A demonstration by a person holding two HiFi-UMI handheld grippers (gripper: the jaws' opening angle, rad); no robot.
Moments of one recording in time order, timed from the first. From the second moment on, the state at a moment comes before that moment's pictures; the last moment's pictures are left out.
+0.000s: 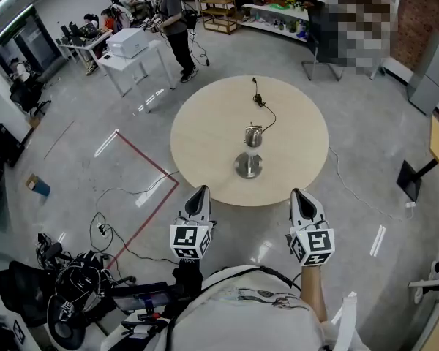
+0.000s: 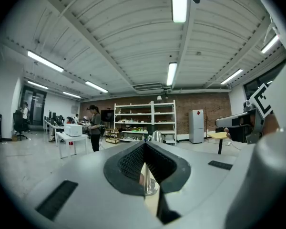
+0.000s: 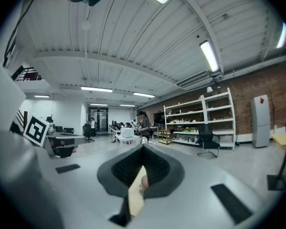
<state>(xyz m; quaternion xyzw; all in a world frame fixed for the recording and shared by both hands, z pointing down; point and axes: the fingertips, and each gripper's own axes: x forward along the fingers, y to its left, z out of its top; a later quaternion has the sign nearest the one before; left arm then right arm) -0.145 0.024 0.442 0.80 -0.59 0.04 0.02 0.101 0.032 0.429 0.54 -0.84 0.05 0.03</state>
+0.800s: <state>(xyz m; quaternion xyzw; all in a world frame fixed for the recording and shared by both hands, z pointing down) -0.118 0.040 0.451 0.81 -0.59 0.05 0.03 0.104 0.042 0.438 0.52 -0.85 0.07 0.03</state>
